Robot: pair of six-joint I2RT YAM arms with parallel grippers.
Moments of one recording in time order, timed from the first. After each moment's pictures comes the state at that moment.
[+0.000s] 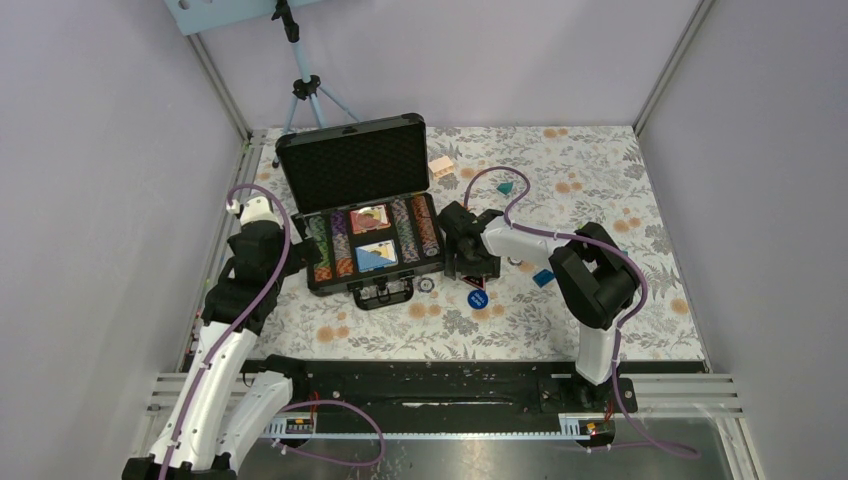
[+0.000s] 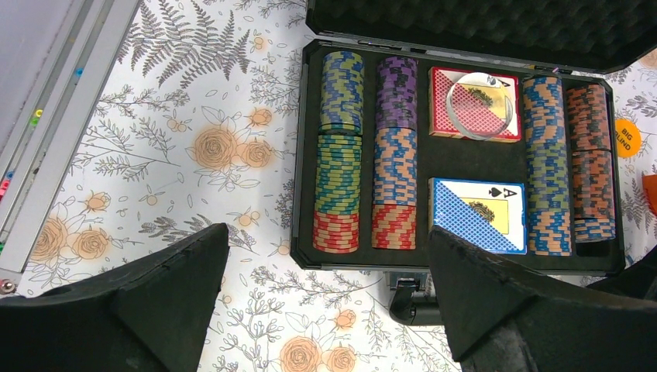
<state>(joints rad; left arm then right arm) -0.19 0.71 0.81 -0.68 -0.30 -0.40 0.73 1.90 1.23 -0.69 0.23 0.77</state>
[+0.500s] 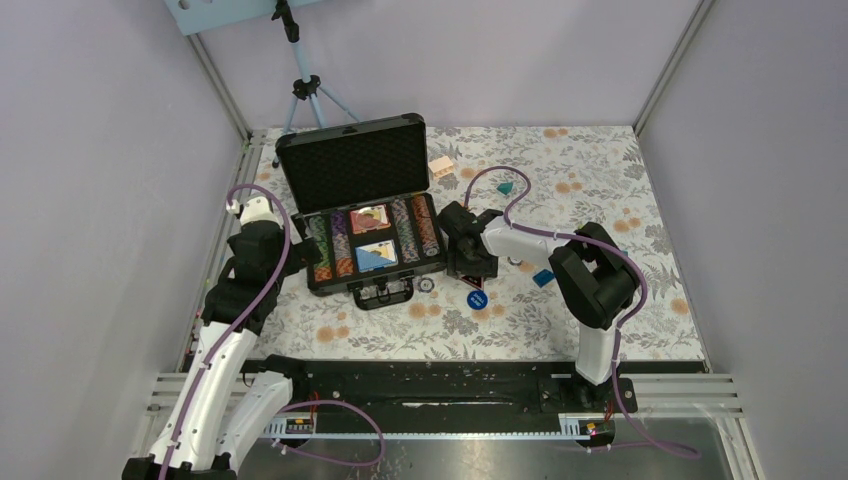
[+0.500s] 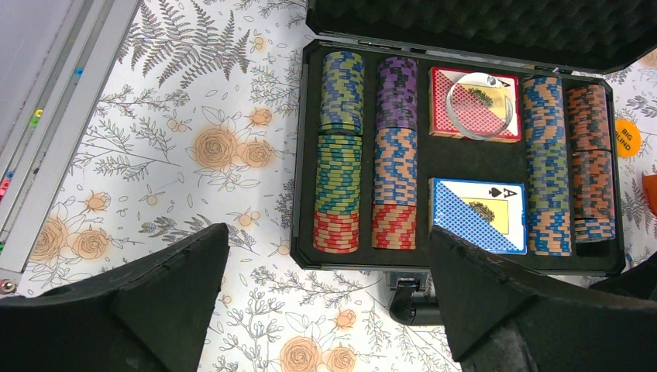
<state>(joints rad) -0.19 0.71 0.81 -0.68 -0.30 -0.40 0.73 1.90 1.24 -0.69 0.24 0.78</state>
